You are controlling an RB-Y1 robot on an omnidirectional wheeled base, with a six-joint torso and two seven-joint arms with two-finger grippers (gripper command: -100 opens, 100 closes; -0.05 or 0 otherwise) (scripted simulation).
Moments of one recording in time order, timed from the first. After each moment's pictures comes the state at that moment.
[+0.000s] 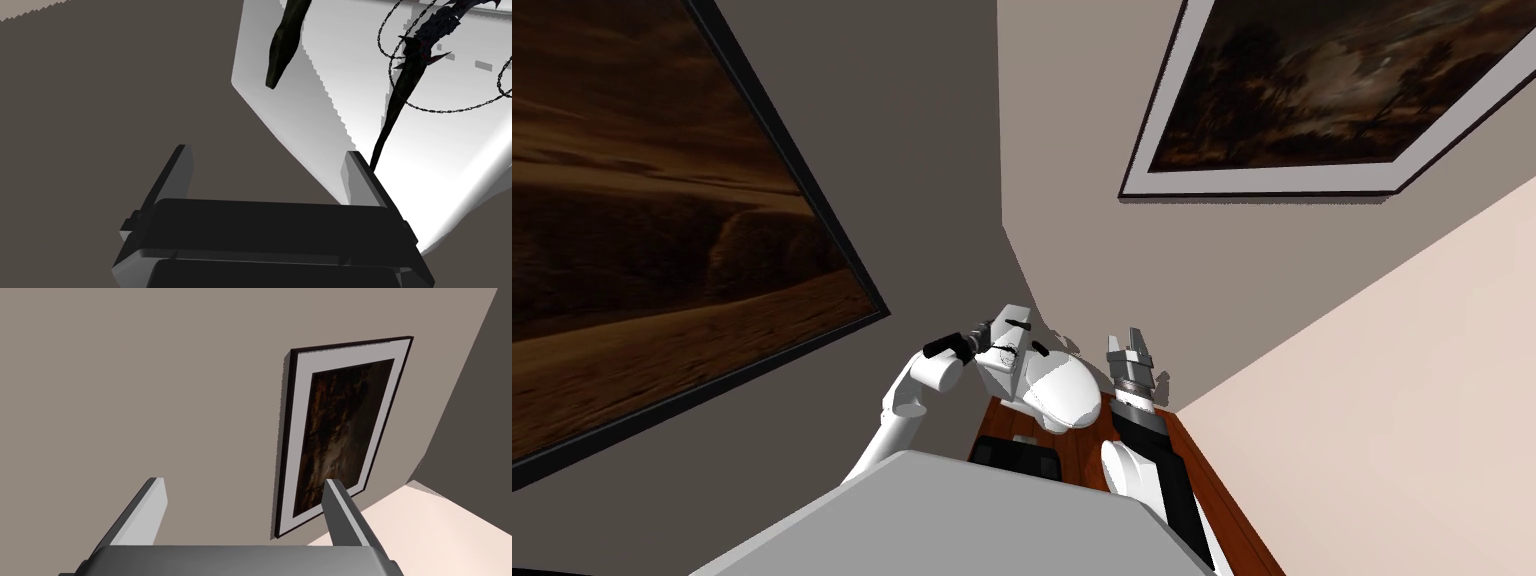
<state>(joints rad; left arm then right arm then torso) 0.09 0.15 -0.08 -2.20 0.28 0.97 0.12 0.54 0.03 0.05 -2.24 -0.12 -0.38 0.11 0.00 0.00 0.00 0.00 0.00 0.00</state>
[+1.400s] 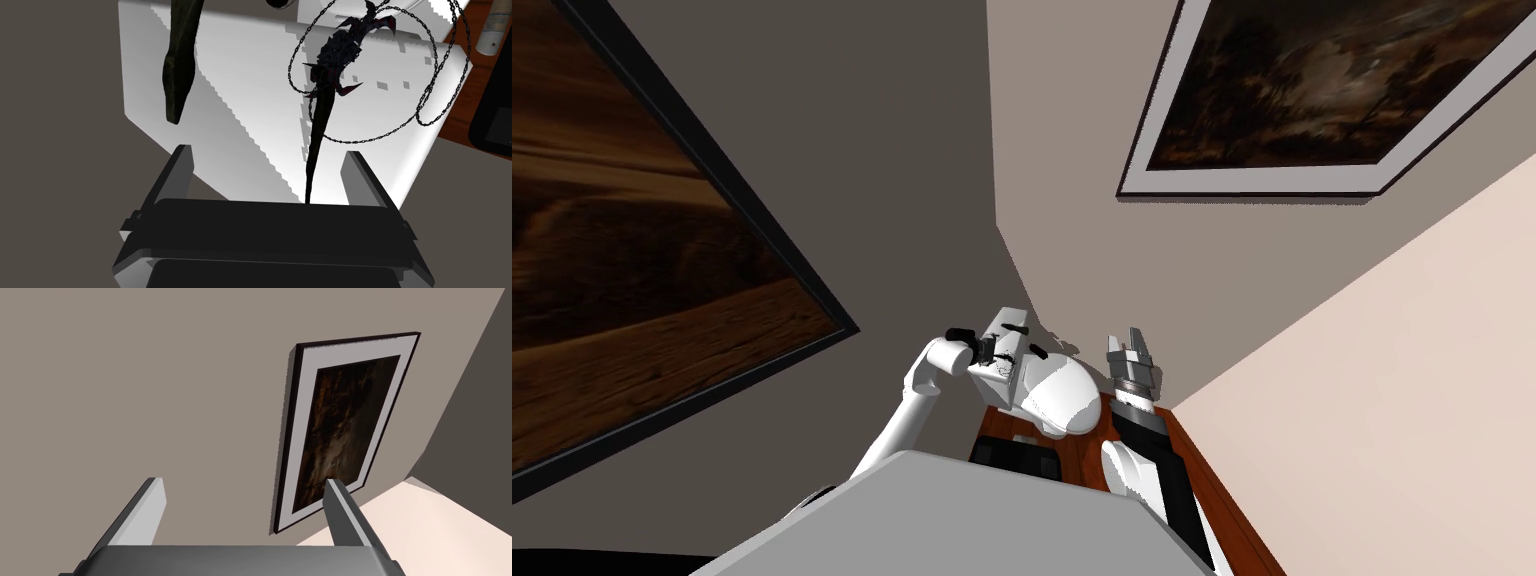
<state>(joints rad) -0.05 0.16 -0.10 -2.09 0.32 1.36 0.19 0.54 0.03 0.05 -2.24 -0.12 -0.38 0.11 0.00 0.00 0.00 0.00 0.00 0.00</state>
